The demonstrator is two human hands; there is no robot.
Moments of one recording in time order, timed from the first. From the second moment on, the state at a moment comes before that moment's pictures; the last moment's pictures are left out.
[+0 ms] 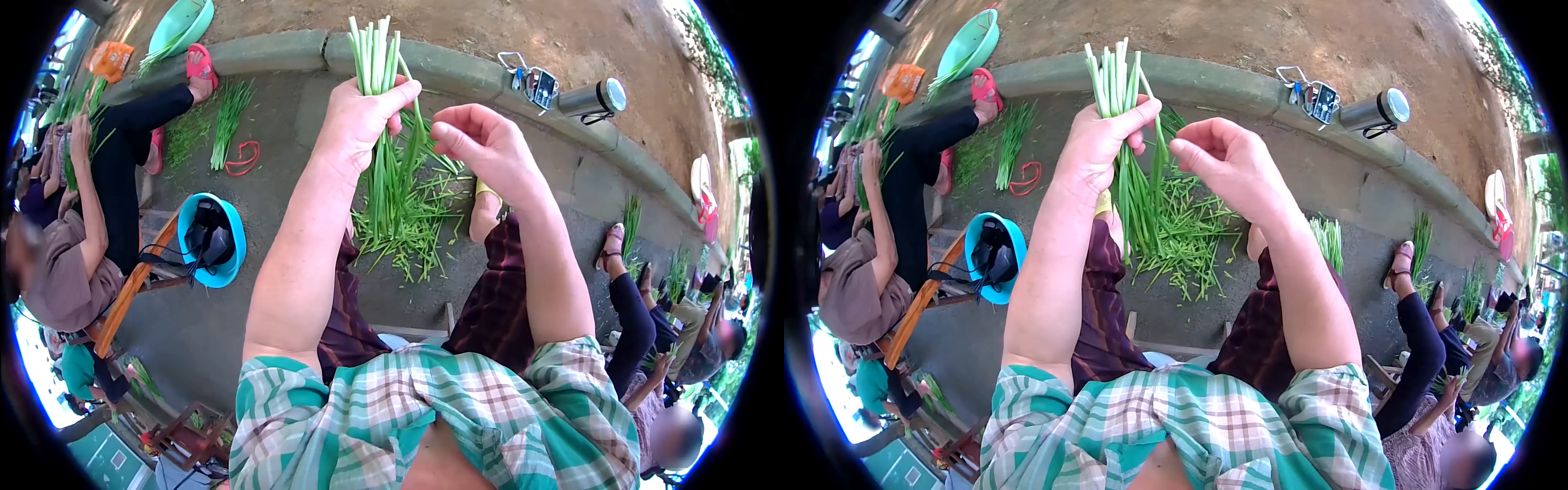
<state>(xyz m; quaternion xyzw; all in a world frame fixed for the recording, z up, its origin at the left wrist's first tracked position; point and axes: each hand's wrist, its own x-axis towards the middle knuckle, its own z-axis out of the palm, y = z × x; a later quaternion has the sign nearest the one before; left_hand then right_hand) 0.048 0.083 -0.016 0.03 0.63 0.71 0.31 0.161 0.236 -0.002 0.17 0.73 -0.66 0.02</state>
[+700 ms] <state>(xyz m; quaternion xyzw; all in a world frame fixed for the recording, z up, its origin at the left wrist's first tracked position) 0.060 0.096 -0.012 0.07 0.69 0.65 0.32 0.159 0.231 -0.023 0.19 0.78 -0.59 -0.07</state>
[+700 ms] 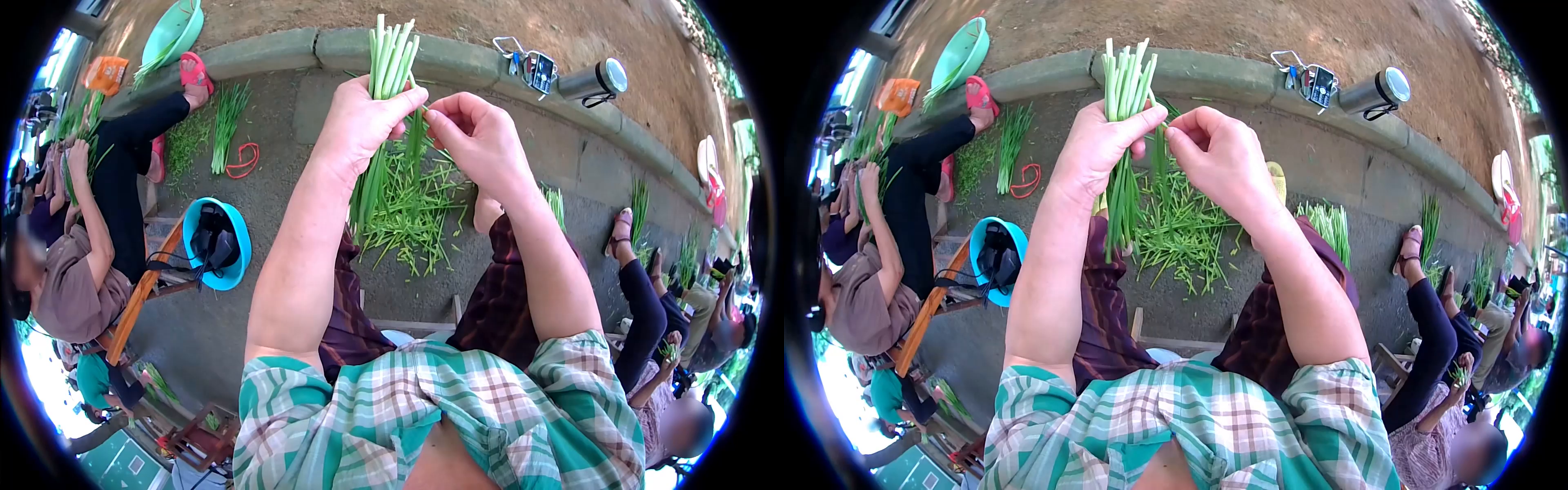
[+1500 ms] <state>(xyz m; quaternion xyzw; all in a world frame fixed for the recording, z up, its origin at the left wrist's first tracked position) 0.065 0.093 -0.005 0.12 0.76 0.58 0.27 0.150 0.234 -0.017 0.11 0.86 -0.49 -0.09</state>
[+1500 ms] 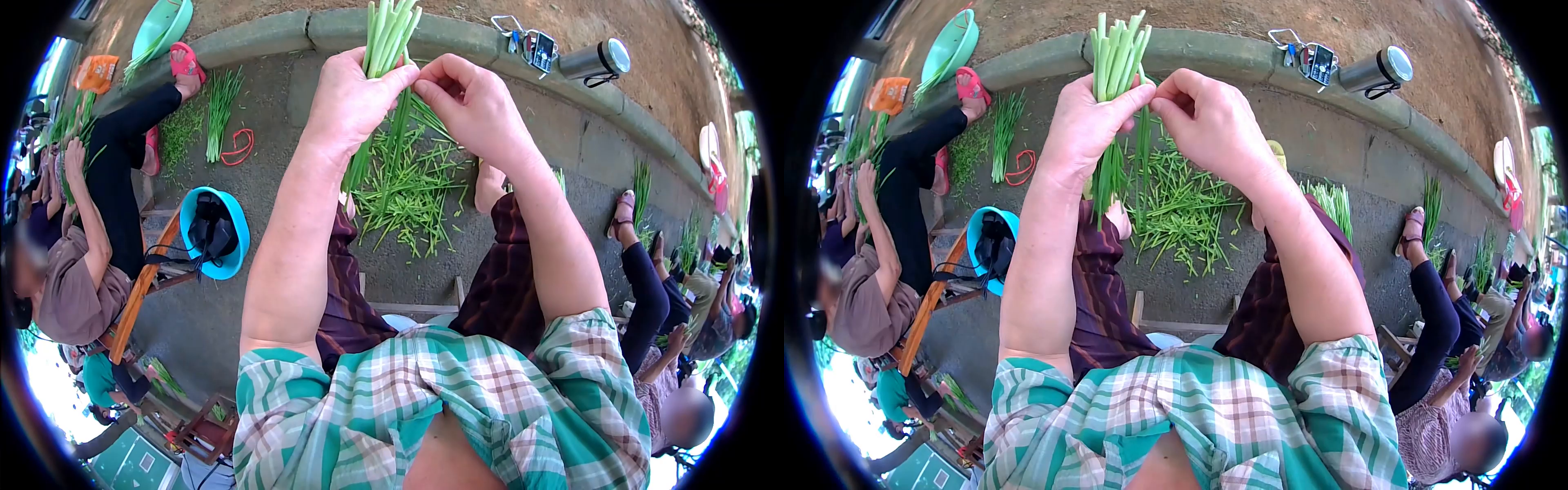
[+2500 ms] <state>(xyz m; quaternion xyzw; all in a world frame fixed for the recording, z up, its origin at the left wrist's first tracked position) -0.027 -0.004 -0.019 -0.13 0.45 0.88 0.08 0.187 0.234 -0.031 -0.01 0.91 -0.34 0.23</state>
